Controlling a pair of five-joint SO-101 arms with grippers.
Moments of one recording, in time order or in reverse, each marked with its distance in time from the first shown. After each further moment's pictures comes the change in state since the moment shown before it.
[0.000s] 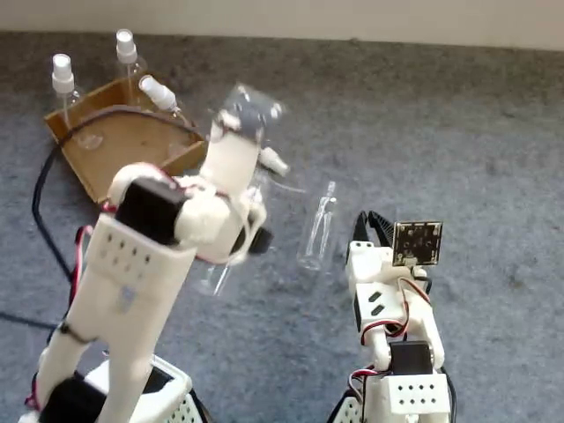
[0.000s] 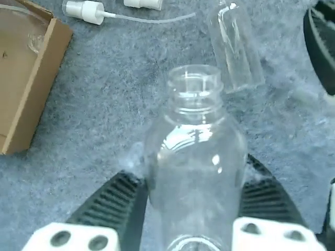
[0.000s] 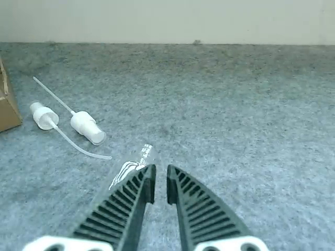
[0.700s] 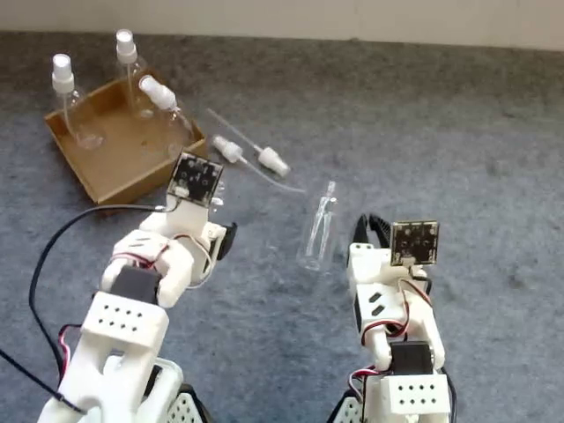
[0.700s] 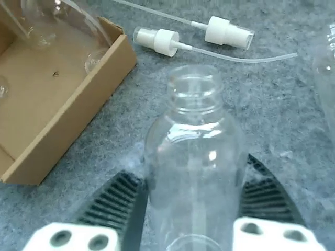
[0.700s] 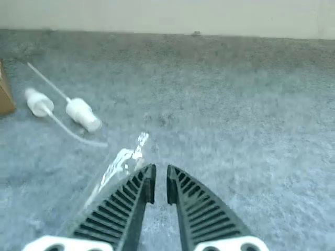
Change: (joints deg) left arm -16.1 -27.0 64.2 -59.3 -7.2; right arm 0.3 0.0 0.0 2.3 1.8
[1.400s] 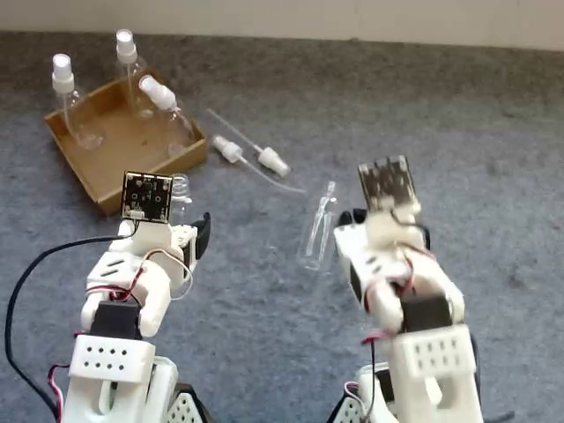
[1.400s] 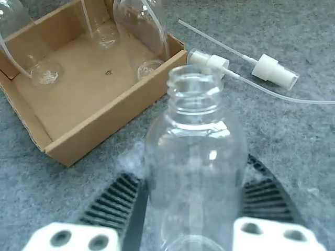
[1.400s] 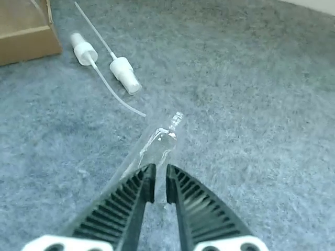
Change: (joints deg) left arm -7.5 -18.1 10.0 -1.1 5.9; right arm -7.5 31.6 -40.0 25.8 7.6
